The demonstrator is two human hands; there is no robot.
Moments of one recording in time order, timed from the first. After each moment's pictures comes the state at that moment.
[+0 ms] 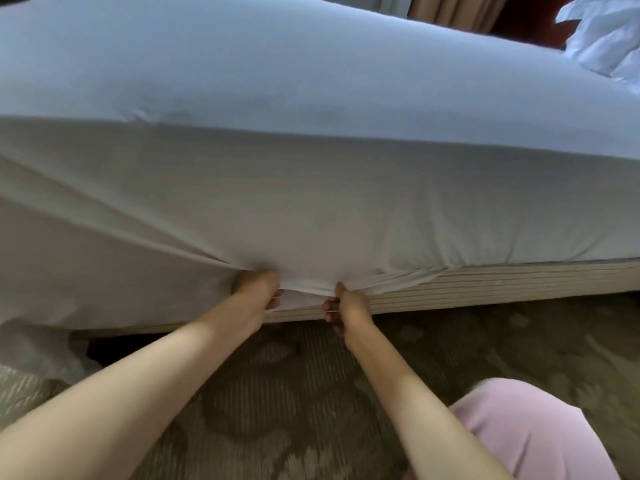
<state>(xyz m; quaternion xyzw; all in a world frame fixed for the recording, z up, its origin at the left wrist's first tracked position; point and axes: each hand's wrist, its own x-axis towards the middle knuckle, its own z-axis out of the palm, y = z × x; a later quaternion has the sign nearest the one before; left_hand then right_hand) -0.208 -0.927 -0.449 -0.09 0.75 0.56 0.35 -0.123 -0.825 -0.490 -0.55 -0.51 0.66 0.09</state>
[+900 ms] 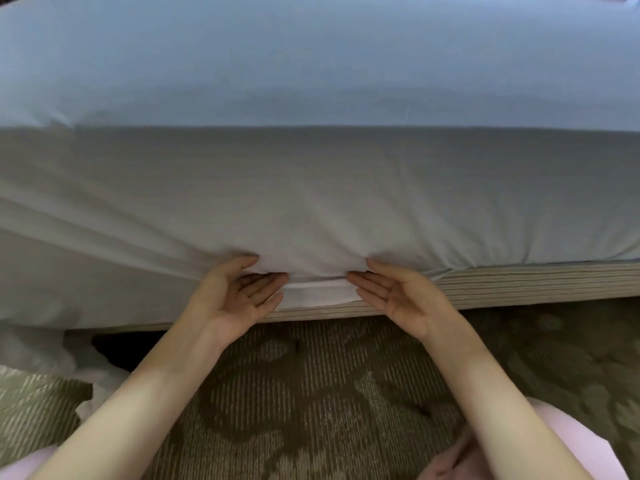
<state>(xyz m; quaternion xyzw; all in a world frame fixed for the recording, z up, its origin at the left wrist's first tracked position) -0.194 -0.928 -0.434 -0.21 0.41 0.78 0.43 -0.065 -0.734 -0.441 -0.35 -0.38 0.86 0.07</state>
